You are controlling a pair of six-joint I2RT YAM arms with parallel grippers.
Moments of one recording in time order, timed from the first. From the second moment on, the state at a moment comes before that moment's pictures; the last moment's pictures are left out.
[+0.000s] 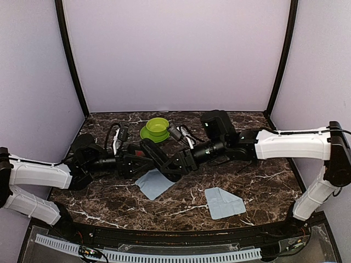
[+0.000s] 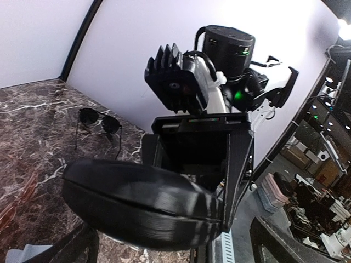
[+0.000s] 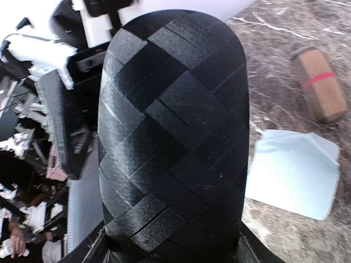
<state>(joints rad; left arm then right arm) -0.71 1.23 0.43 0.84 0.70 -0.55 0.99 1.58 1.12 -0.06 -0.65 0.41</state>
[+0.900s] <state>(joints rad) -0.73 1.29 0.67 0.27 0.28 -0.94 1.16 1.73 1.38 -0.37 0.14 0.39</state>
